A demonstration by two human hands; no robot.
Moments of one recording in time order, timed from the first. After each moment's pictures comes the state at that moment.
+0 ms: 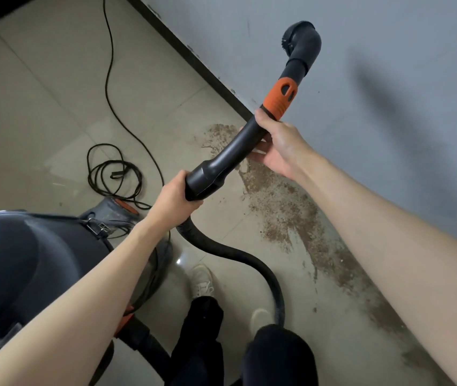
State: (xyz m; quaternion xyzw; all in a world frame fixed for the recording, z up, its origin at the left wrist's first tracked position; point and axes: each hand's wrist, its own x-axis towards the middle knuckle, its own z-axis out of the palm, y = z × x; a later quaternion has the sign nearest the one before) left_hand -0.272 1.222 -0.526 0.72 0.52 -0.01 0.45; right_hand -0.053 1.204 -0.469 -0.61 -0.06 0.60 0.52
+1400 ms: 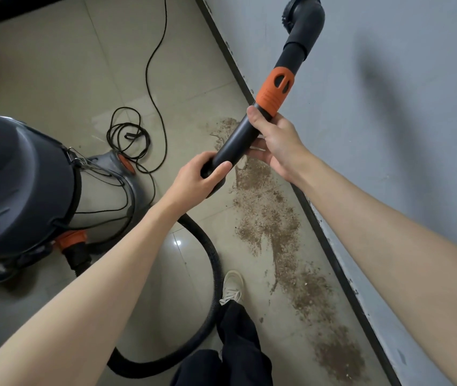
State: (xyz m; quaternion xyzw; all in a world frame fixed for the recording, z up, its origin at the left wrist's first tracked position) left_hand -0.120 1.092 -0.458 0.65 0.56 0.17 0.49; right_hand 0.056 1.120 -0.425 -0.58 -0.25 0.64 0.43
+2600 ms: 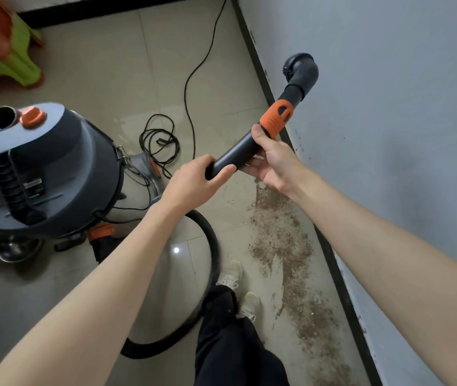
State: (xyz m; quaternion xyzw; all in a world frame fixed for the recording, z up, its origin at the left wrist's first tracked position) left_hand -0.197 1.102 -0.422 0.67 0.66 0.11 0.33; right_hand -0.033 1.142 -0.417 -0.52 -0.16 0.73 0.40
